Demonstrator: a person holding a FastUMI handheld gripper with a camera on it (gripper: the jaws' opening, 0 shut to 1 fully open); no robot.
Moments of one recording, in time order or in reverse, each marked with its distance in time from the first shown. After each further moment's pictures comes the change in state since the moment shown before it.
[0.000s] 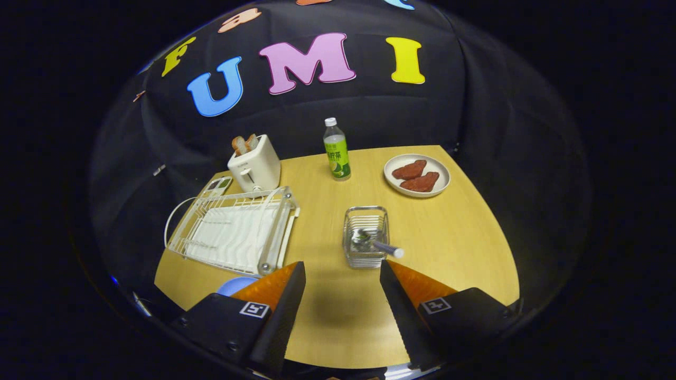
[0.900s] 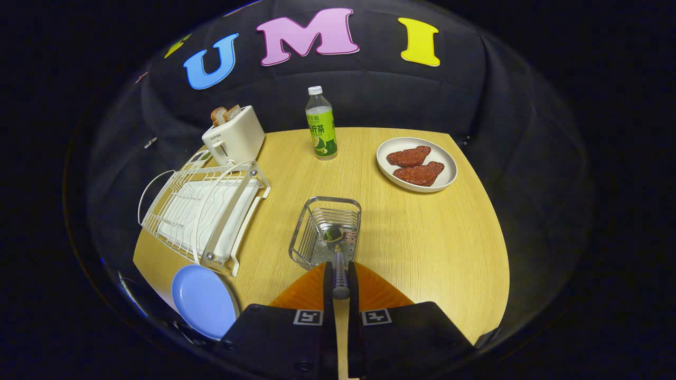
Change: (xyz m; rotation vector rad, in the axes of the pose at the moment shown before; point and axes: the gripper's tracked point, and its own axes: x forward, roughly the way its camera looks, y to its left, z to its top) arm 0.062 -0.038 -0.023 -0.082 0.134 0.038
